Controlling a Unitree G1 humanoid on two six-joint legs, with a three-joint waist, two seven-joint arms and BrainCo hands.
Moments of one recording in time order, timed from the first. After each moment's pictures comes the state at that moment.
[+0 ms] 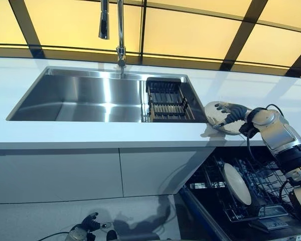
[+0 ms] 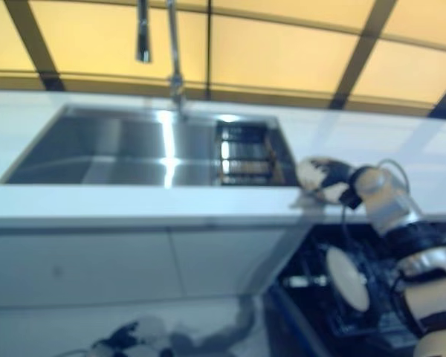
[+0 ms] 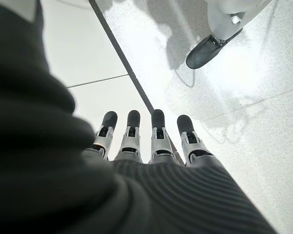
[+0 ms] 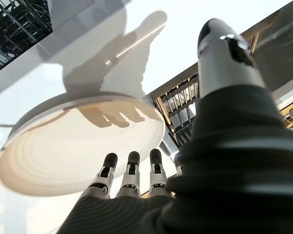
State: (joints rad) left arm 0.00 0.37 -0.29 1.07 0.07 -0.03 0.01; right arm -0.73 -0.87 0.40 0.42 -0.01 0.41 0.45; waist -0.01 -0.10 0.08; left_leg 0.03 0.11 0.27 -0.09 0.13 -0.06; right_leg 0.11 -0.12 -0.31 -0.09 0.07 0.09
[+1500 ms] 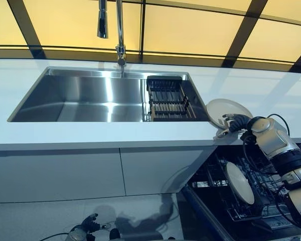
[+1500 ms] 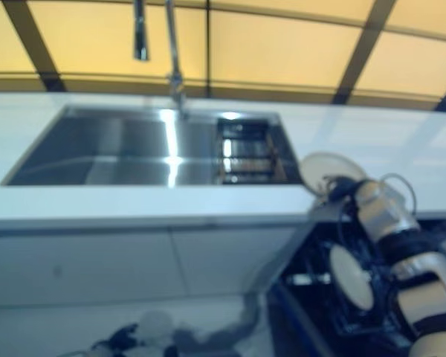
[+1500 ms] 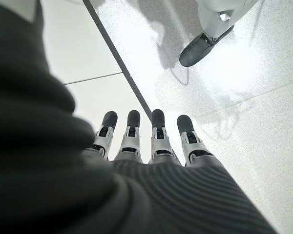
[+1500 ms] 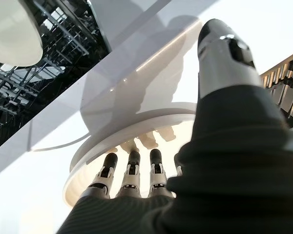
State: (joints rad) left arm 0.00 0.37 -0.29 1.08 0.07 -0.03 0.01; right arm -0.70 -0.83 0.40 0.49 -0.15 0.49 0.43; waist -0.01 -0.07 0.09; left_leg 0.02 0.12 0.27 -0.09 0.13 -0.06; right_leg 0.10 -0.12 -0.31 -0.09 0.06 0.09
